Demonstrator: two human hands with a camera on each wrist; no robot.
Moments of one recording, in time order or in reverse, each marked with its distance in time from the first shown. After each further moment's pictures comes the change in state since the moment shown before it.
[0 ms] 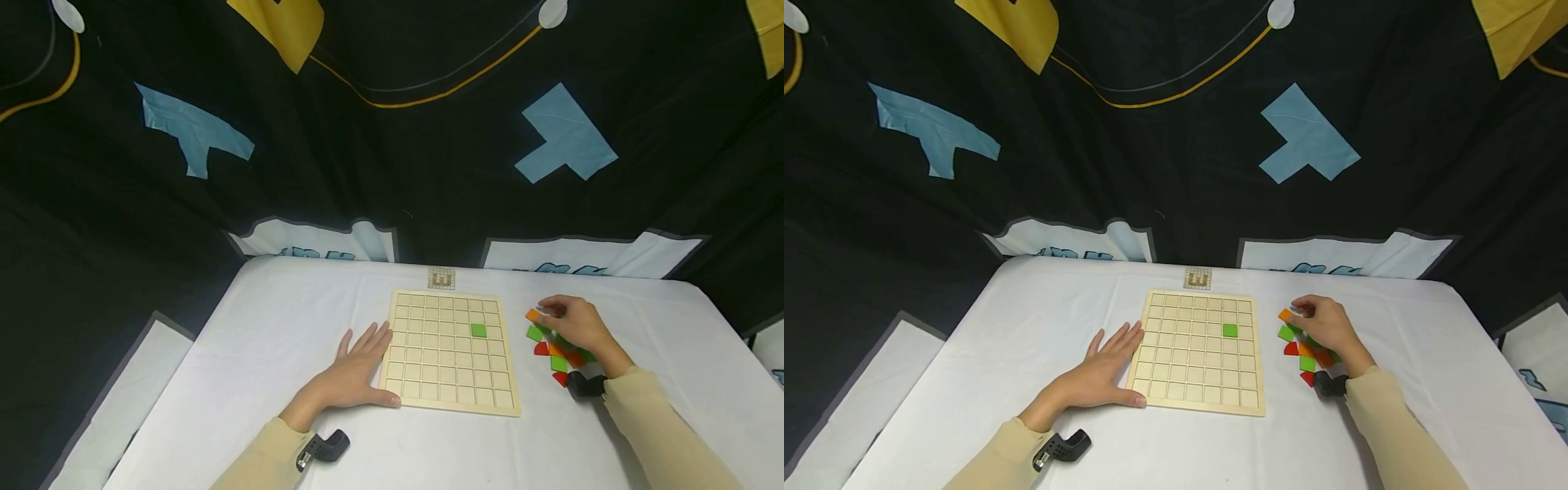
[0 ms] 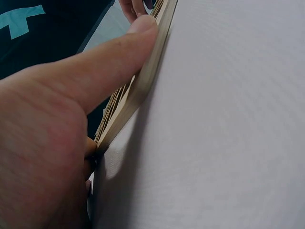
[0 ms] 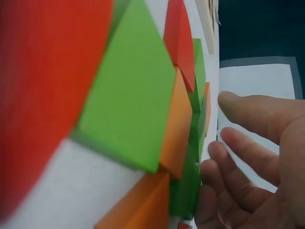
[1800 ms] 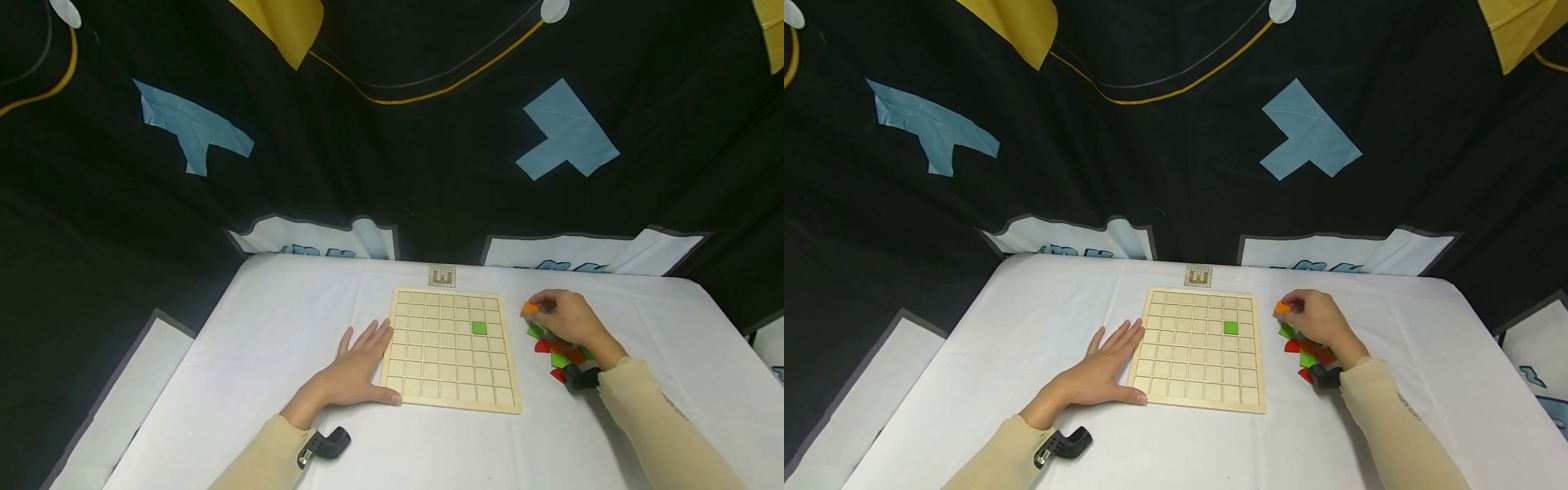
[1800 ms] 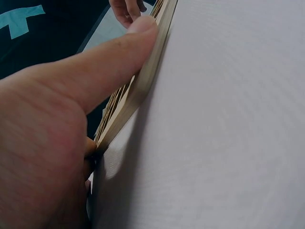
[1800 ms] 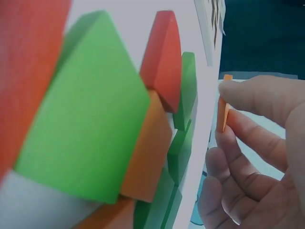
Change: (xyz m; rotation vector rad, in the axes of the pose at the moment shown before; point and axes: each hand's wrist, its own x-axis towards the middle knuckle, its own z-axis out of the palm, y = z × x) left_hand 0.000 0.001 -0.001 0.003 0.000 0.003; right_hand 0.008 -0.013 0.003 -0.096 -0.009 -0.077
